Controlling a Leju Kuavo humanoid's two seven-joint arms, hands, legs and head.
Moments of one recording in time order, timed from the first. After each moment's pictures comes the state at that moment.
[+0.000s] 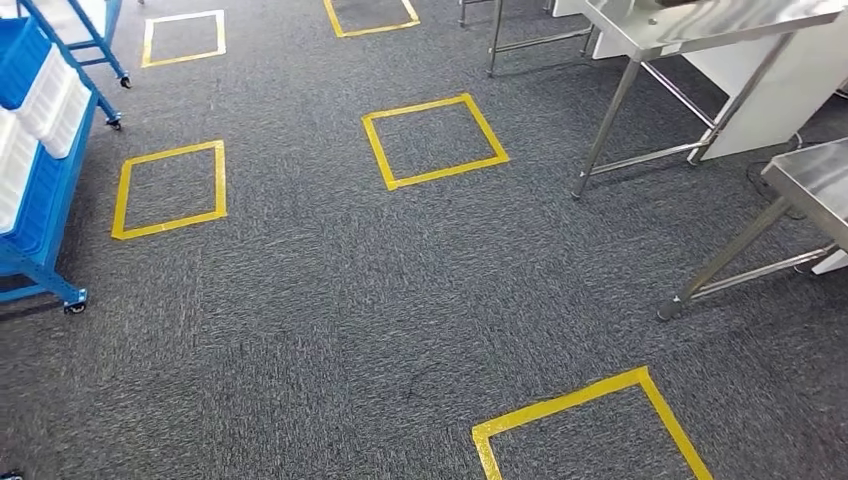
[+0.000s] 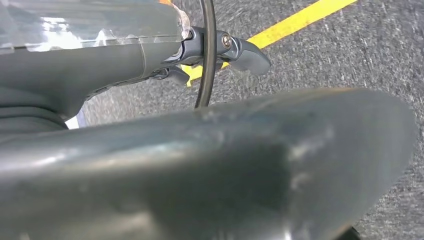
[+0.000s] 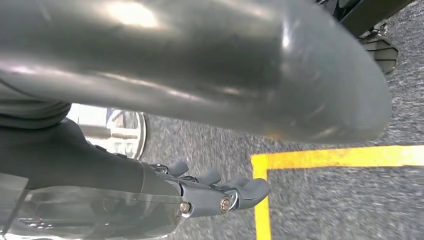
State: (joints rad) left arm -0.02 -0.09 0.70 -0.22 -0.71 0.07 -0.08; right arm -0.01 0.09 -0.68 -0.17 0.76 -0.12 -0.07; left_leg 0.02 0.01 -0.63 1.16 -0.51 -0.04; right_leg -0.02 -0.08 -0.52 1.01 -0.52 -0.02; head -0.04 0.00
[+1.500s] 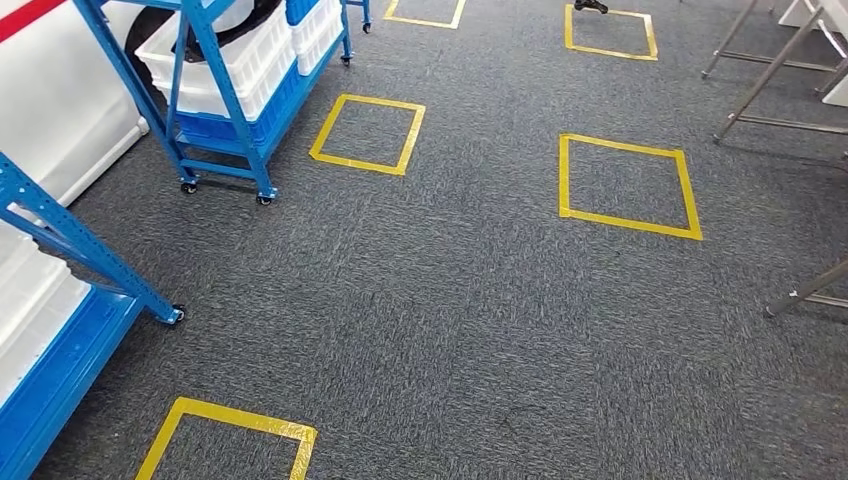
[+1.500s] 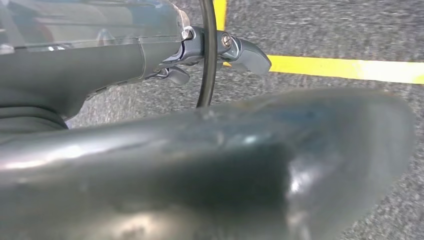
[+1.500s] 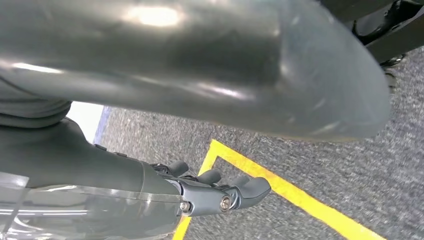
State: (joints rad) left arm -0.02 -0.10 0.73 -0.22 -0.79 0.09 -0.16; right arm -0.02 0.12 -0.71 -0.17 0.78 -0.12 -0.06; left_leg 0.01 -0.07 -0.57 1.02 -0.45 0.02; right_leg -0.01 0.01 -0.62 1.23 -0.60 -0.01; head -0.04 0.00
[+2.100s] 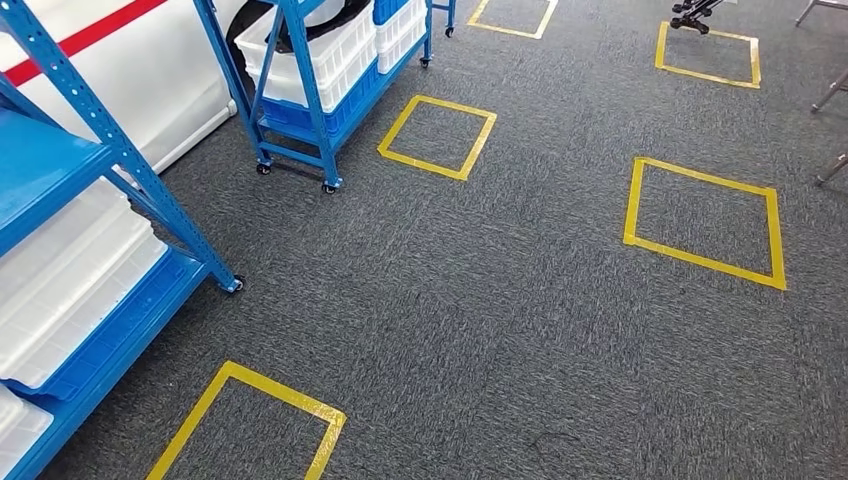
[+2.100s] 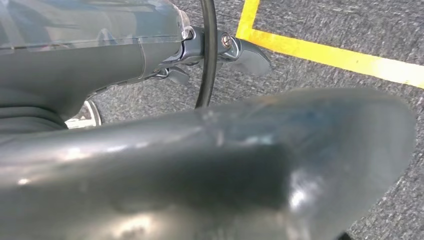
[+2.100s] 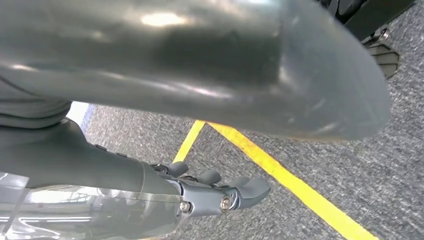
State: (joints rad) left arm -0.01 -0.11 0.75 -0.22 -0.79 0.09 -0.17; right arm -0.01 0.11 -0.72 -0.17 0.78 -0.11 -0.07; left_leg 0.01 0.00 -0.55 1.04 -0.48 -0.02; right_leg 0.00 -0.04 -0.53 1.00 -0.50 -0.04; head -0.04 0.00
